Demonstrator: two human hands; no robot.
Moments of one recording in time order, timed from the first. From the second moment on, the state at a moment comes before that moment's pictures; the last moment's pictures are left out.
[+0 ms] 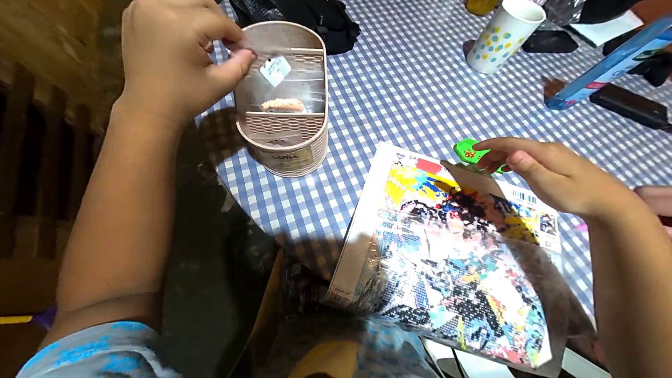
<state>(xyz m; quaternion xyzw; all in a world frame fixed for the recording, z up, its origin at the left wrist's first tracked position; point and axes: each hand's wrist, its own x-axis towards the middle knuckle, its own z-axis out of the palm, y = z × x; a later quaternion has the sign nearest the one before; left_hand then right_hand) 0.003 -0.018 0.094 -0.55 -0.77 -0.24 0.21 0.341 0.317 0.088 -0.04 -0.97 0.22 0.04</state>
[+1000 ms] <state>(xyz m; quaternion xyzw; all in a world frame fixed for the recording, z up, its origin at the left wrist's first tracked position) -0.043 -0.015 0.078 -0.67 -0.68 -0.29 0.01 0.352 0.337 0.109 -0.22 -0.95 0.20 0.08</state>
